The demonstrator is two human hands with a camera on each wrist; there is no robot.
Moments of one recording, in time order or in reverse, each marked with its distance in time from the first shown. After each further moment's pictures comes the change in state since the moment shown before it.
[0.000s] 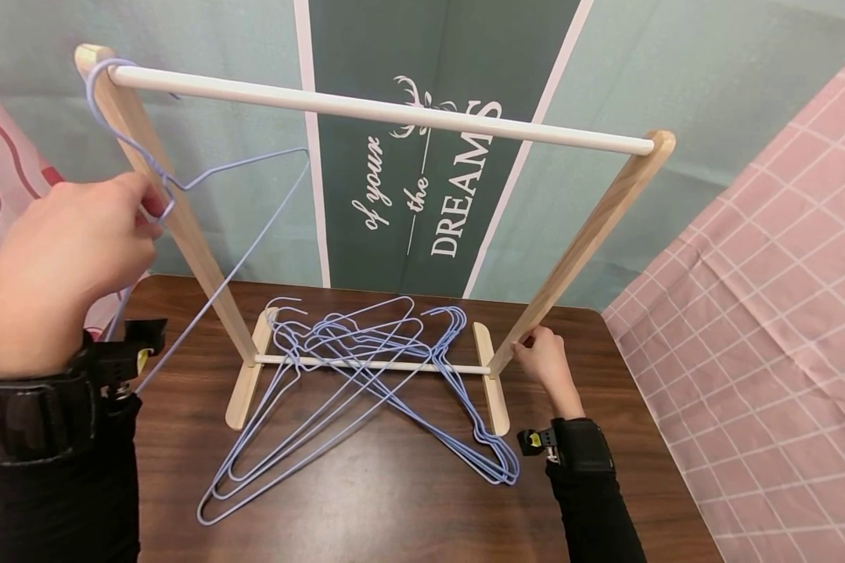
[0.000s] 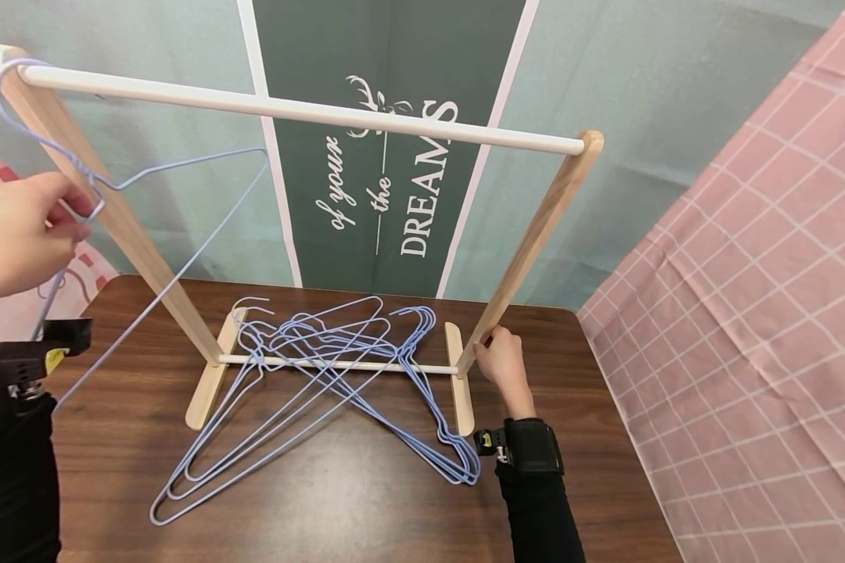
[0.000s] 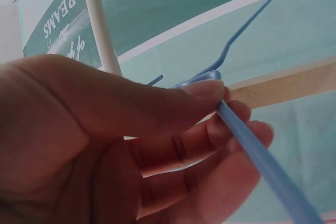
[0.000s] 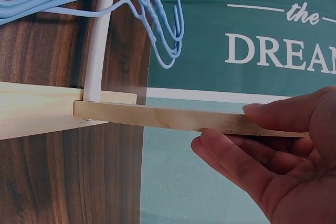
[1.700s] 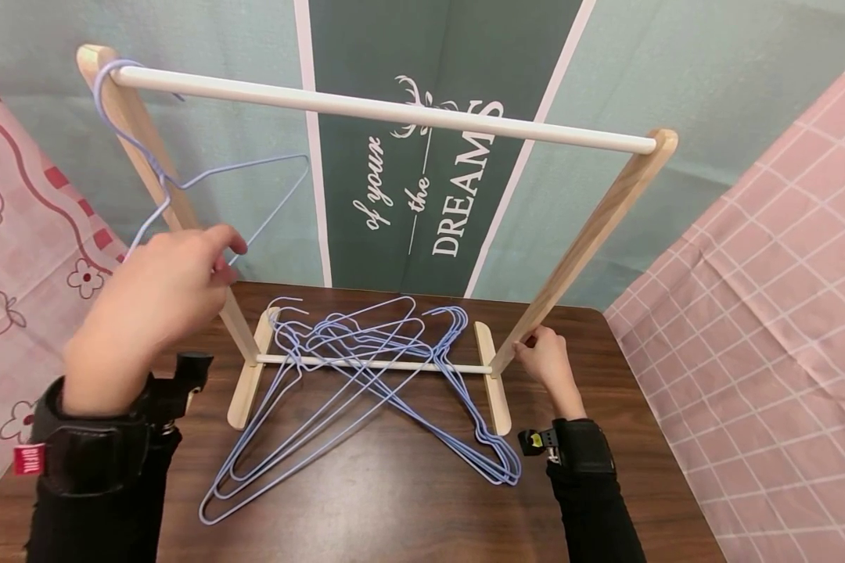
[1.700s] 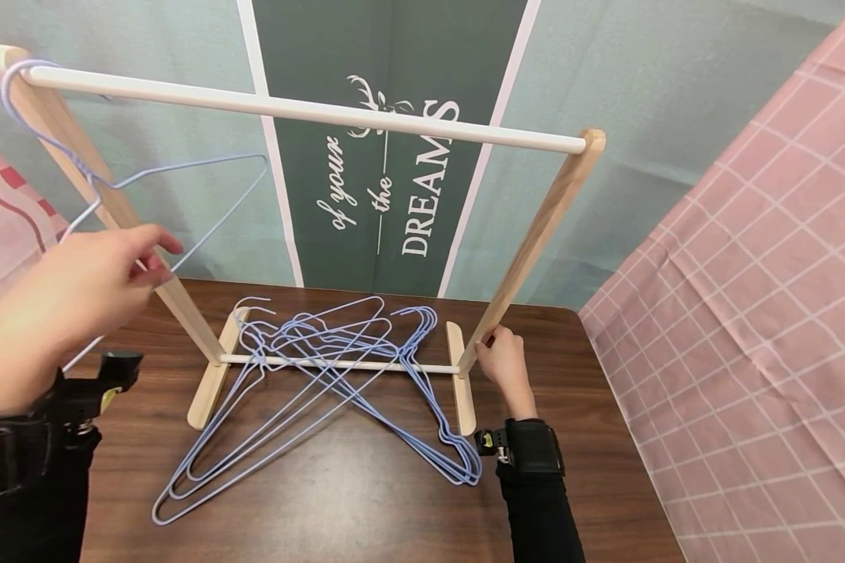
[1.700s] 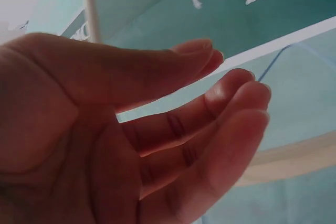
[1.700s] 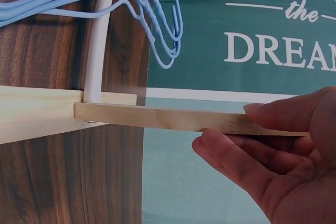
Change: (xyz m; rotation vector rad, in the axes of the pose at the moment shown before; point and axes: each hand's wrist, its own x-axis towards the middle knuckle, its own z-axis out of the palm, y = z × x) left_hand -0.023 0.044 0.031 -0.047 0.019 0.237; right_hand 0.000 0.000 0.001 0.010 0.017 0.000
